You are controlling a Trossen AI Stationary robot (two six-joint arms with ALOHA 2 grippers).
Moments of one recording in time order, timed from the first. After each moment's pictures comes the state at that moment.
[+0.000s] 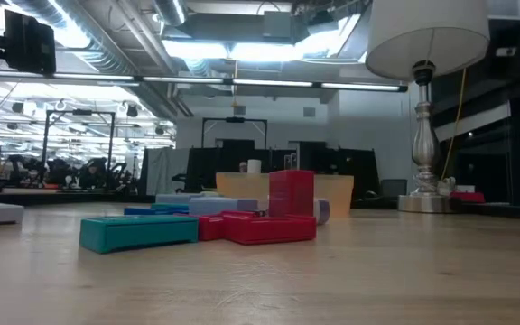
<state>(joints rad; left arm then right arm) -0.61 0.05 0.01 0.01 -0.01 0.15 0.68 0.12 0.02 0.04 0.16 -0.38</state>
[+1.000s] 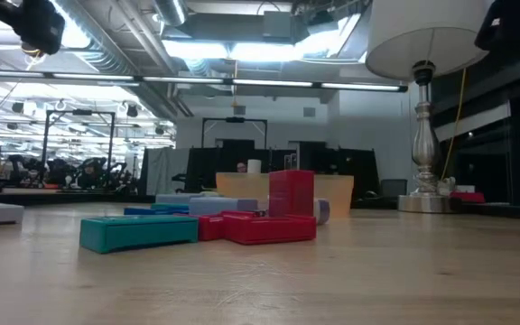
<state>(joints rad) -0.61 0.05 0.01 0.35 -0.11 -0.17 0.68 0.12 0.02 0.36 0.30 -0.40</state>
